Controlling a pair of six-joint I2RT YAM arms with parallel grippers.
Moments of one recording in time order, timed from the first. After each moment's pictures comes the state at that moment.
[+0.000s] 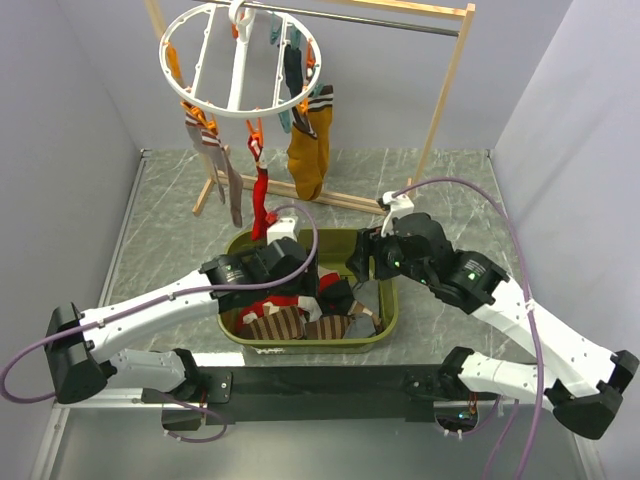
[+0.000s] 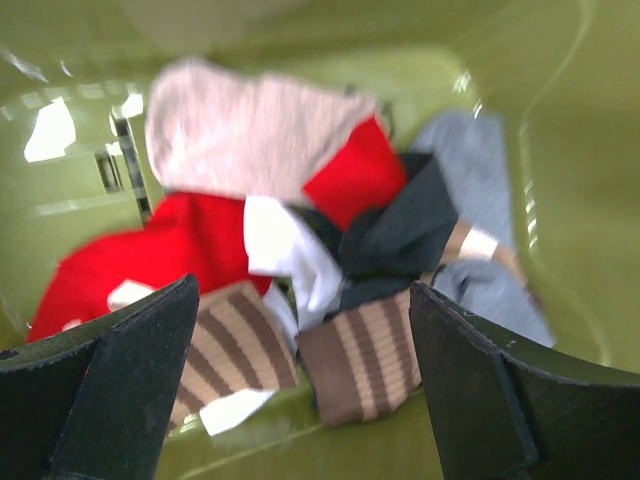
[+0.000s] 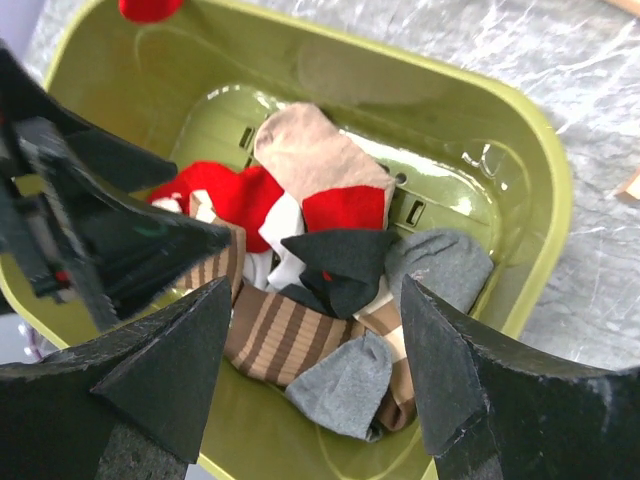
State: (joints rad) left arm -1.03 1.21 1.05 -0.66 -0.39 -0.83; right arm 0.83 0.97 1.09 -0.69 0.13 0.47
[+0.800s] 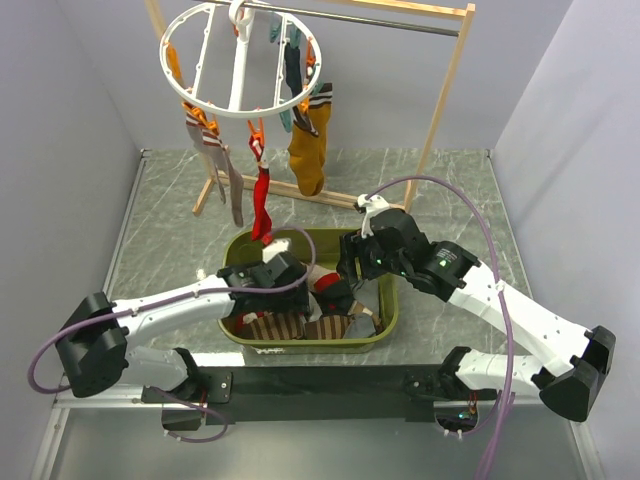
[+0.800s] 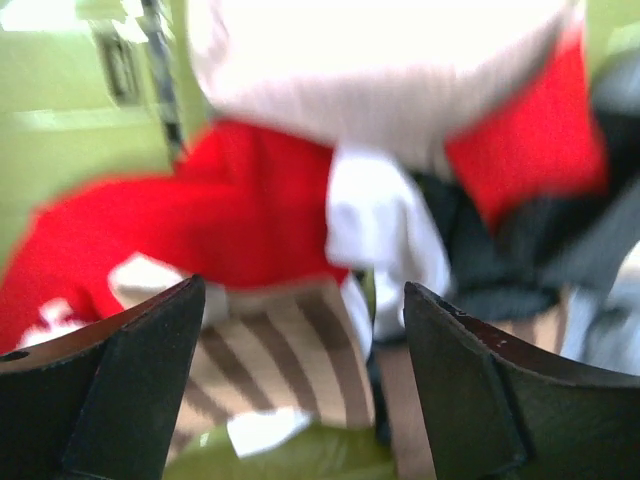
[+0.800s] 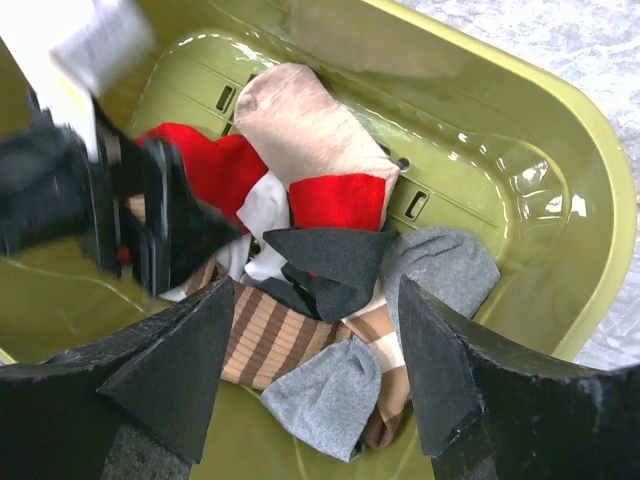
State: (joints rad) left arm -0.98 1.30 0.82 -0.58 -0.25 -0.91; right arm 0.83 1.12 1.09 -0.66 0.07 0.39
